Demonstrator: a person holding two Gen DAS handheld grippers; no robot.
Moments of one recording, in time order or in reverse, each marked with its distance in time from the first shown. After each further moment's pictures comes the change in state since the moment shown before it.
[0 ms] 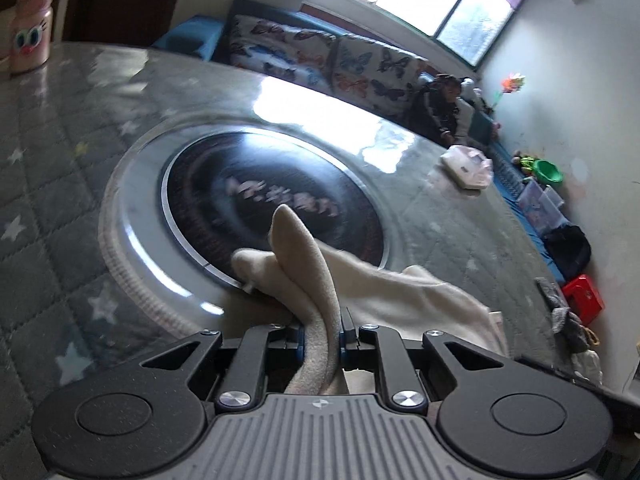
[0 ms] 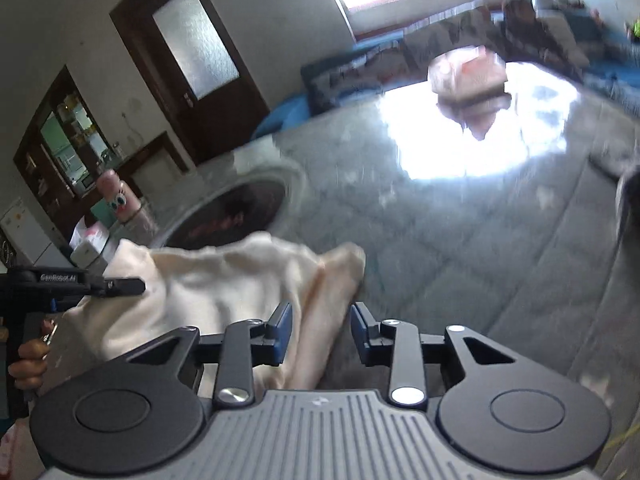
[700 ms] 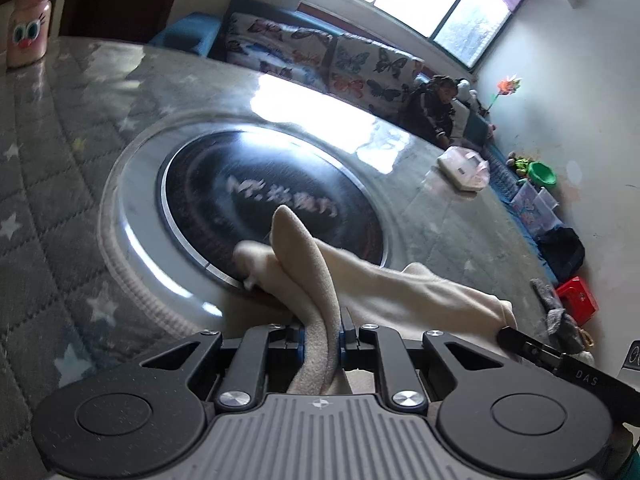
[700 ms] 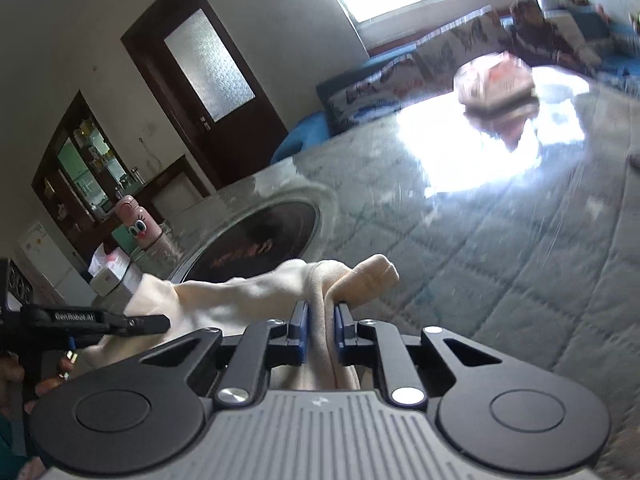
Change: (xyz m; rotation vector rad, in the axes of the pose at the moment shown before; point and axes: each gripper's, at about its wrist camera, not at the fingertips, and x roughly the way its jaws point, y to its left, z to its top) left arm -0.005 -0.005 0.005 0.019 -0.017 -0.051; right arm 0.017 0.022 0.011 -0.024 -0.101 0.032
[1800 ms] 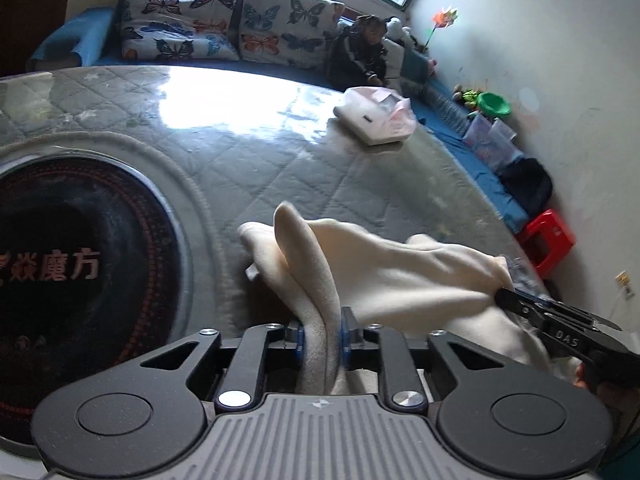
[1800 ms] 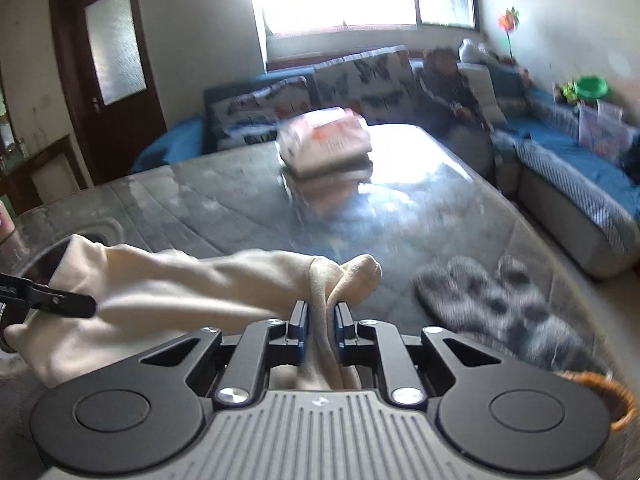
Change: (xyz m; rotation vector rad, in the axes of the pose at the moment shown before) left arm 0.148 -0.131 0.041 0.191 0.139 -0.060; right arm -0.013 -0.119 0.068 -0.094 0.009 -0.401
